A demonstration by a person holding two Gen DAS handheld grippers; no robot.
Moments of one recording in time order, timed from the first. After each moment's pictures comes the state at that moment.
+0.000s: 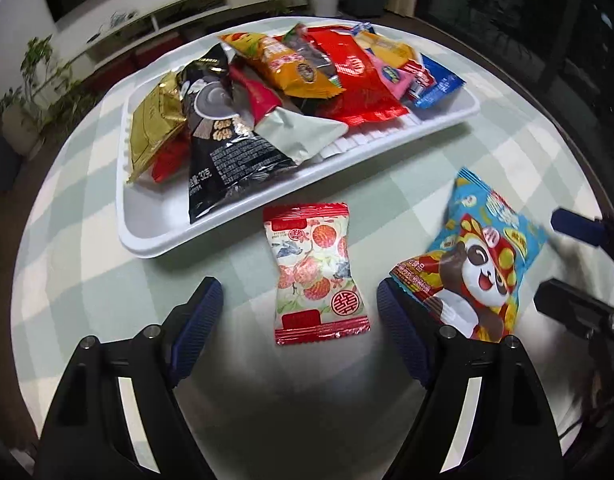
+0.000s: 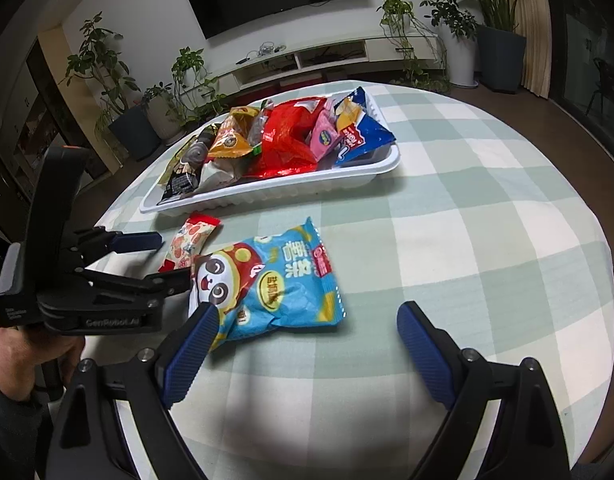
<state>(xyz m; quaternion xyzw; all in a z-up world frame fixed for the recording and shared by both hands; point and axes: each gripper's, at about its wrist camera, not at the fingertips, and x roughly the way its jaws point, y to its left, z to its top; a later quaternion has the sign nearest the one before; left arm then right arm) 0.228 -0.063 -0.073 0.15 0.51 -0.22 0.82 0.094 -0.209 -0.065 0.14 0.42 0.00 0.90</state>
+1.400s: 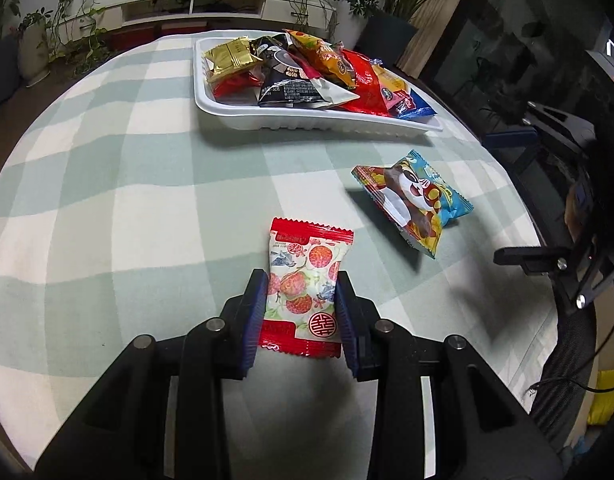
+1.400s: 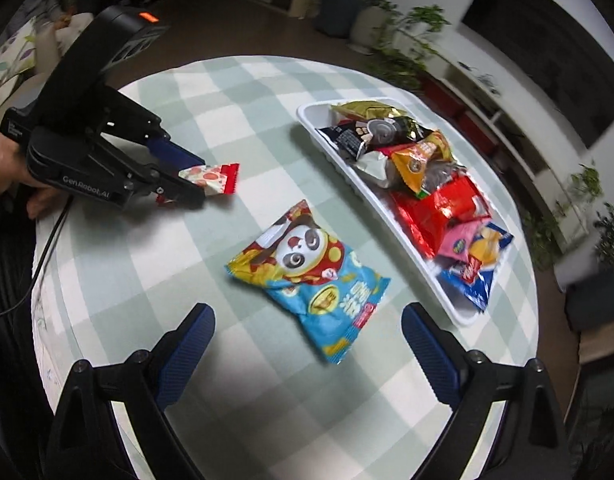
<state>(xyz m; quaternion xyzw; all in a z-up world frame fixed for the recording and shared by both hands) 0.131 0.021 -0.066 -0.02 0.49 -0.24 0.84 0.131 -0.140 -0.029 -0.29 0.46 0.28 0.79</state>
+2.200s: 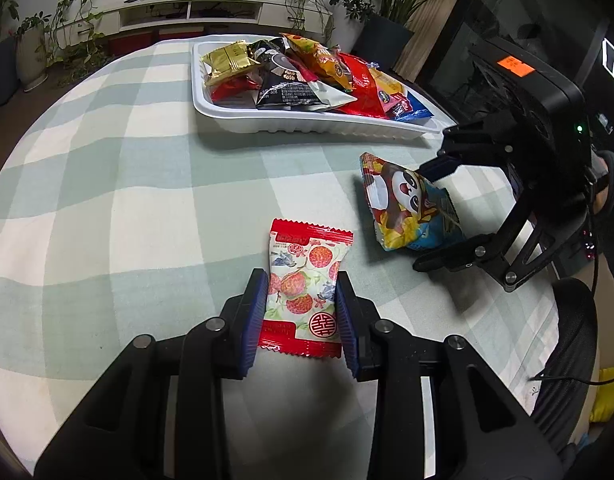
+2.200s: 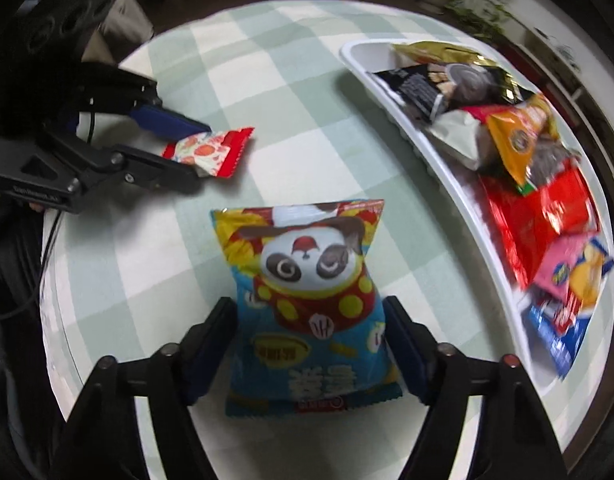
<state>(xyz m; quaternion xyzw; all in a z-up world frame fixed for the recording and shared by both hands) 0.132 0.021 -0.068 -0.02 0.48 -0.25 0.84 0.180 -0.125 -0.082 -0.25 0.54 0.36 0.72</state>
